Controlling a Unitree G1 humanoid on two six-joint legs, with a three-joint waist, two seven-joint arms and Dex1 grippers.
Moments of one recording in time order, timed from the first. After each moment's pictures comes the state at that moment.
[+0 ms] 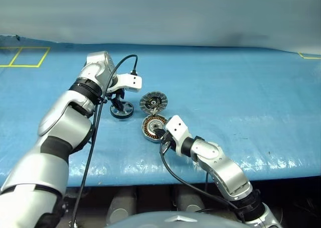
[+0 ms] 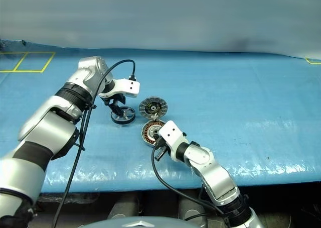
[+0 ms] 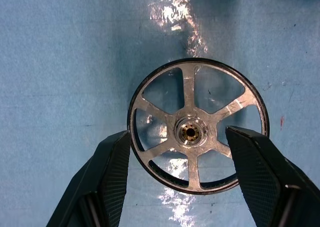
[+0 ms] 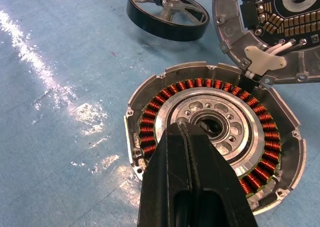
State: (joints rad) left arm -1.26 0.44 -0.67 0.99 0.47 0.28 -1.48; right arm -0.09 -0.29 0.40 -0.41 0.12 0.64 0.44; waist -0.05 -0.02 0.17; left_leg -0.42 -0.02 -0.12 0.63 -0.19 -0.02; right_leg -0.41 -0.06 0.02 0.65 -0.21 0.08
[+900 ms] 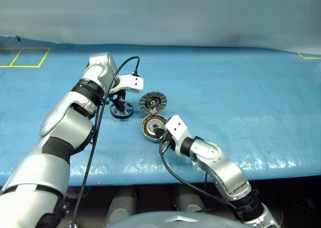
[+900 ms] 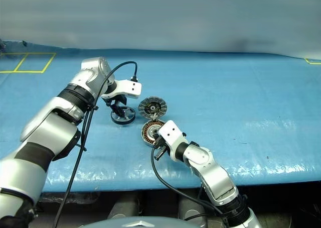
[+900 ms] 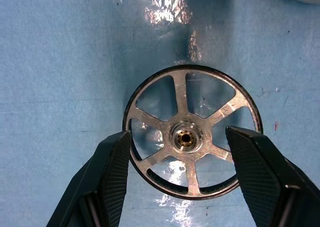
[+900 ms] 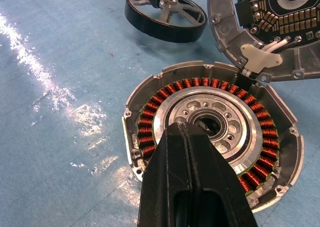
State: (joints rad) left arm -1.25 0.45 -0.67 0.93 0.50 0.31 -1.50; right arm -0.10 -0.28 0.40 -0.40 0.12 0.64 0.44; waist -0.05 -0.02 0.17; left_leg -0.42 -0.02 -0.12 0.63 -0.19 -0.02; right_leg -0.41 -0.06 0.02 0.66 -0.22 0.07
